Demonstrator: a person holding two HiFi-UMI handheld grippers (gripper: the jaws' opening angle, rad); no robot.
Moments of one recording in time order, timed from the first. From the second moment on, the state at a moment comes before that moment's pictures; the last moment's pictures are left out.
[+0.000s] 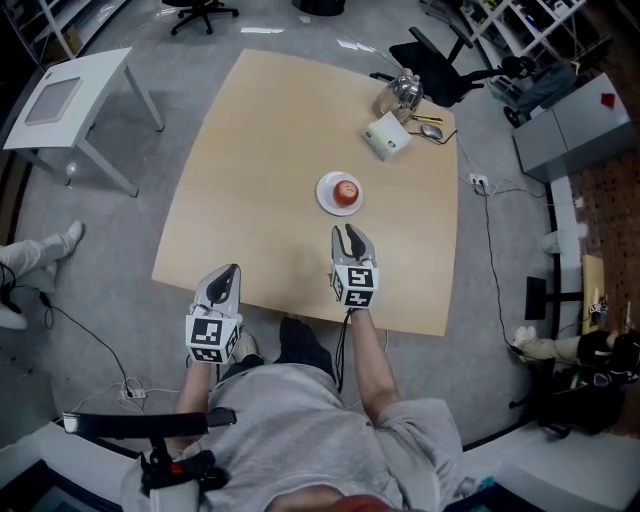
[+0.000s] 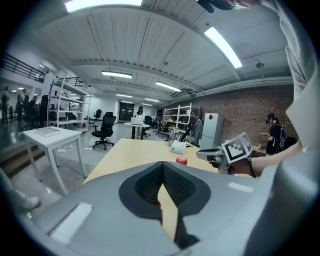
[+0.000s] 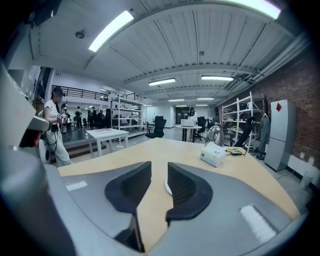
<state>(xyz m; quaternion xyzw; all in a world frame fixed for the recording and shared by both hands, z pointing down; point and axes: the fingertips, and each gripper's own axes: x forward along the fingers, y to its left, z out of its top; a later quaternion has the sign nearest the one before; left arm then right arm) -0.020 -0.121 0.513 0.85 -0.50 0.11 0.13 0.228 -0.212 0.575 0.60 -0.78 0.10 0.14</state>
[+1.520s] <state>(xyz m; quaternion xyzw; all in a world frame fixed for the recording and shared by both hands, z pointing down) -0.101 -0.038 0.487 0.84 -0.52 0.08 0.10 0.121 -0.047 0.521 0.57 -0.81 0.11 0.07</state>
